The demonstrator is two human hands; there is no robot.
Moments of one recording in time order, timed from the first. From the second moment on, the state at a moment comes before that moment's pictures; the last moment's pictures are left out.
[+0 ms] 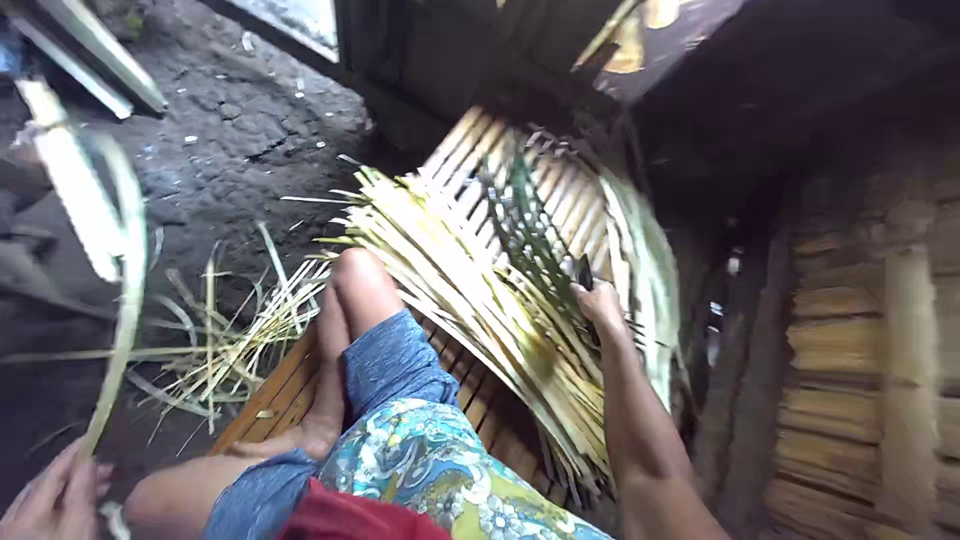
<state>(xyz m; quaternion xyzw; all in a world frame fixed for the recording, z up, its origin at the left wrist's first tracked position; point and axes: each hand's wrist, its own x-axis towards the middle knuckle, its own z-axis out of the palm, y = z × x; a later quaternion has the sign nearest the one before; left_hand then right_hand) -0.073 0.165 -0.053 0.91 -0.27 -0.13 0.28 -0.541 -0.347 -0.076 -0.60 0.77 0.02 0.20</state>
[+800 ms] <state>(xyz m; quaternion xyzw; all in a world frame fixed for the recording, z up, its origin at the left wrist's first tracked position) -0.142 0.367 -0.238 0.89 0.29 -0.15 0.30 -0.263 -0.215 -0.152 -0.61 0.46 0.09 0.64</state>
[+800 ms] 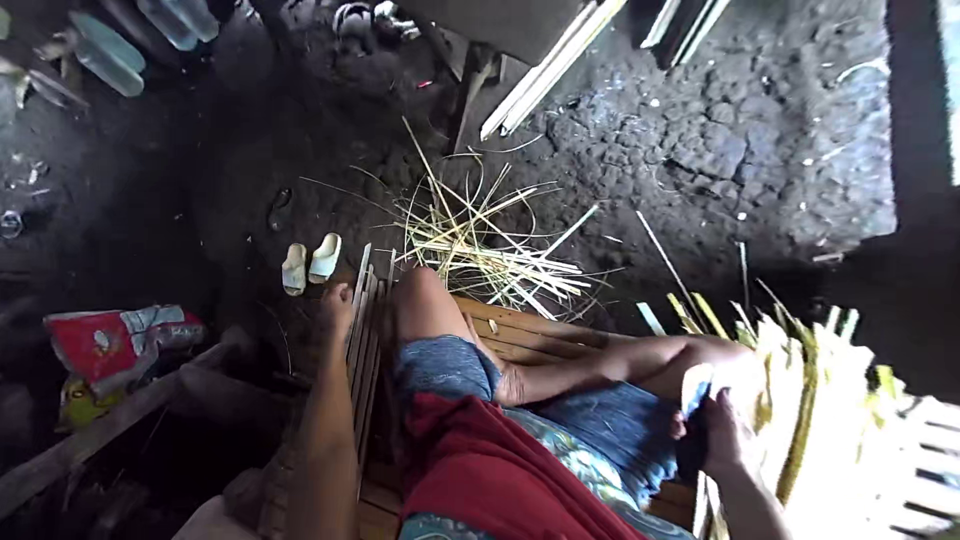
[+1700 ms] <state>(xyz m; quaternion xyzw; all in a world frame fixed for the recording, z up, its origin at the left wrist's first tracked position) -0.196 0.302 -0.241 0.87 0.31 -0.23 0.30 -0.245 -0.220 -0.153 -0.62 0.46 0.14 0.62</state>
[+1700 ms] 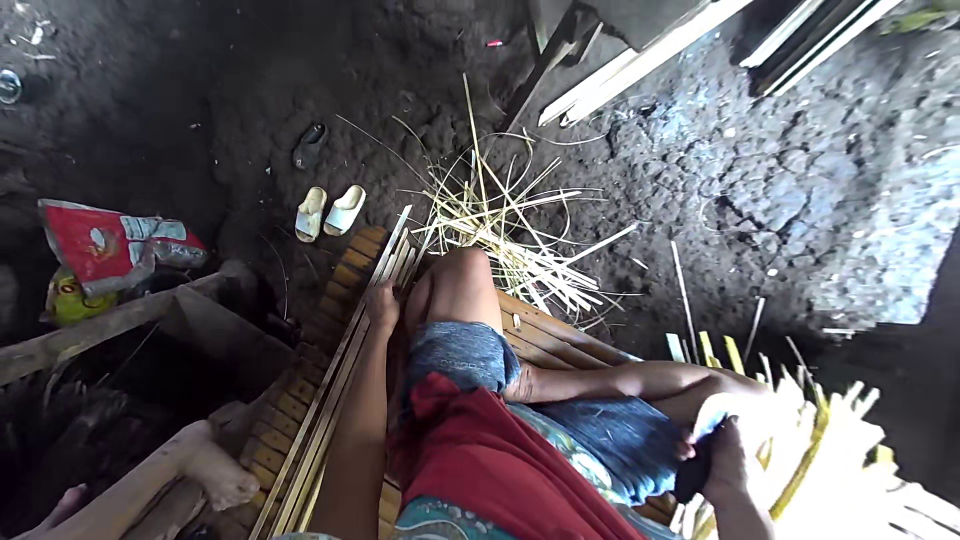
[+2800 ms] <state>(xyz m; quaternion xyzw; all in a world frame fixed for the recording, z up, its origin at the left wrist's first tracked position) -0.267 0.235 -0.056 0.61 0.00 -0.44 0.66 -0.041 -0.132 0.029 -0.58 0.15 -0.14 0.78</state>
